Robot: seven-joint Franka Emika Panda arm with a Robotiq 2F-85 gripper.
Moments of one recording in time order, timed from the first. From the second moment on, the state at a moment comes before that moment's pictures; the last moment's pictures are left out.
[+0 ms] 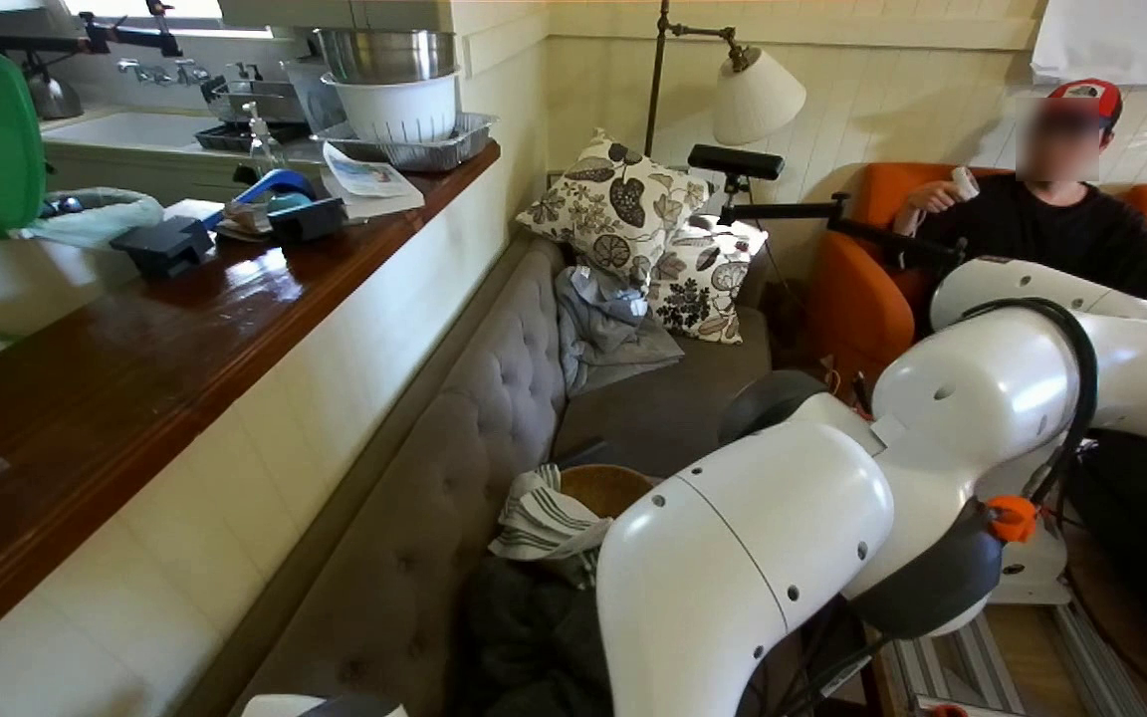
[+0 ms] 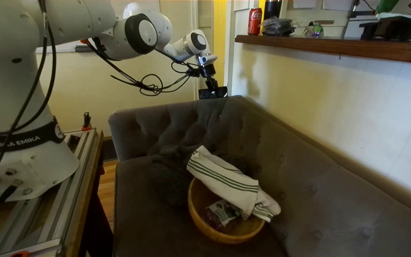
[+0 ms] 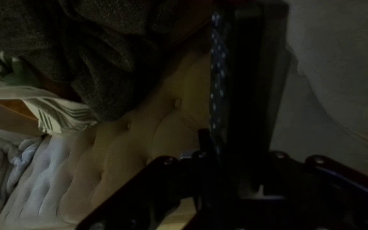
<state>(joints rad) 0.76 1.42 -0.23 -0.44 -0.28 1.69 1.44</state>
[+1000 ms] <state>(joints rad) 0.81 1.42 -0.29 -0.44 -0.35 1.72 1.67</state>
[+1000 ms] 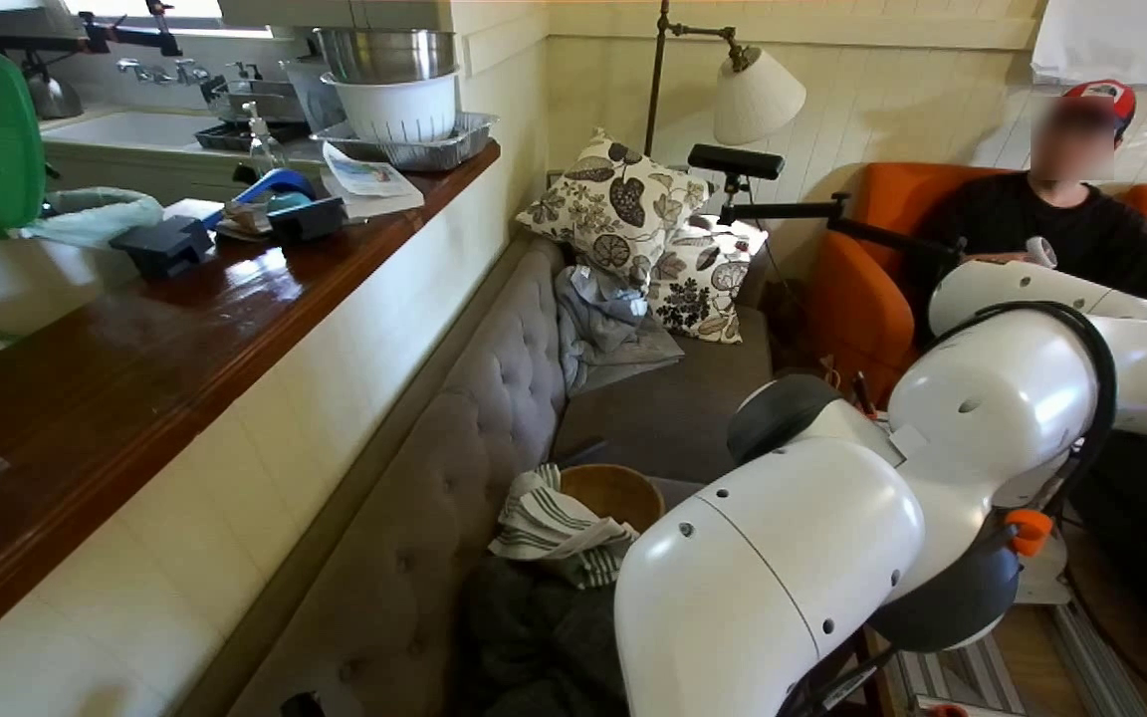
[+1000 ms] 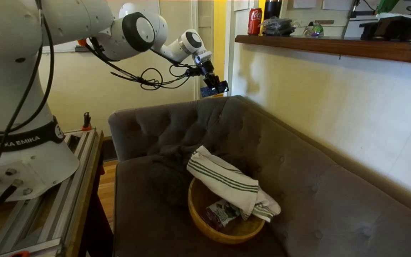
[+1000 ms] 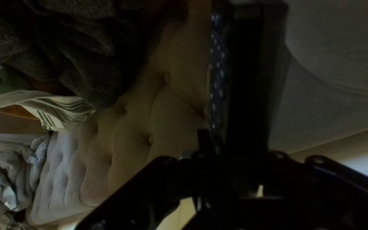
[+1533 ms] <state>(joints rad) 0.81 1.34 -0.36 -0.43 -0.42 1.85 1.67</state>
